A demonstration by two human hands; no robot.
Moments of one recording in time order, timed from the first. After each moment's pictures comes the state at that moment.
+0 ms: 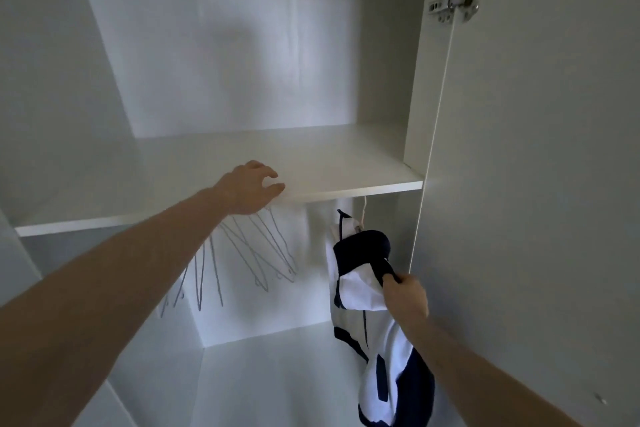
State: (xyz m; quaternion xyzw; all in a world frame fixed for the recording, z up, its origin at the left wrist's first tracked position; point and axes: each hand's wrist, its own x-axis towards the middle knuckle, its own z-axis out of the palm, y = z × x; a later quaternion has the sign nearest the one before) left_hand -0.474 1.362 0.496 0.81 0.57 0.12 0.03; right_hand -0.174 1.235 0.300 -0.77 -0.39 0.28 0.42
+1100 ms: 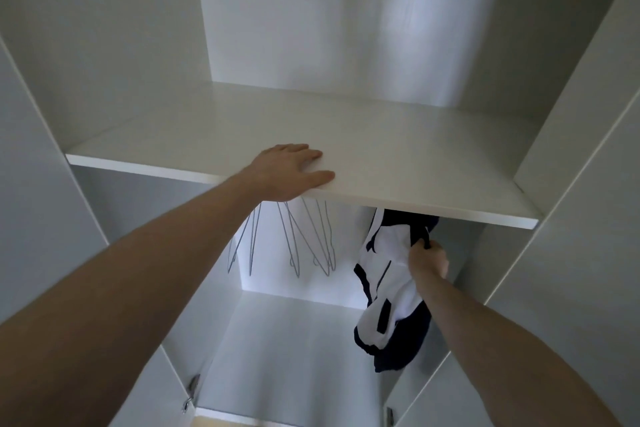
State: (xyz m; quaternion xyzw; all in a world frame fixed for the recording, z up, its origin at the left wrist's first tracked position) left_hand -0.477 1.404 0.463 0.74 0.66 0.12 0.04; right_hand -0.163 1.465 0.257 -0.78 -0.42 0.28 0.38
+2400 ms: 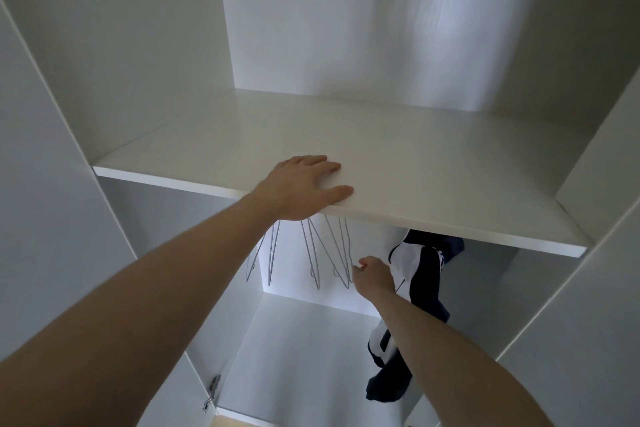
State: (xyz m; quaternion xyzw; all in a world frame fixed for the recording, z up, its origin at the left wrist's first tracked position) left_hand -0.475 1.401 0.461 0.74 0.66 0.13 0.04; right_hand -0.281 1.468 0.221 -0.66 -0.65 0.33 0.19
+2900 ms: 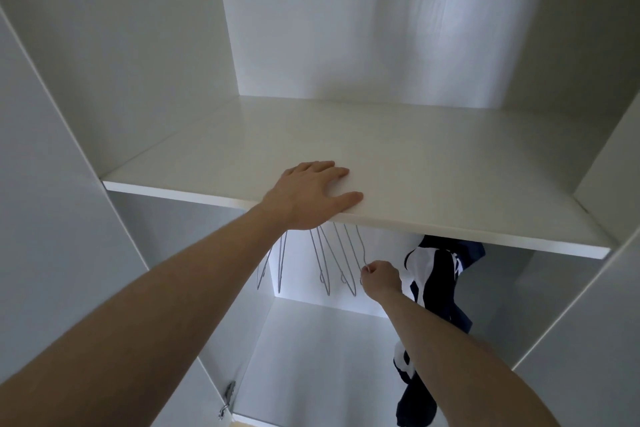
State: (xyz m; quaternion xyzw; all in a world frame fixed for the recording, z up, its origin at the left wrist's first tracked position) left_hand -0.476 1.402 0.461 0.74 0.66 0.14 0.03; right_hand -0.294 1.474 0.216 -0.68 -0.62 0.32 0.22
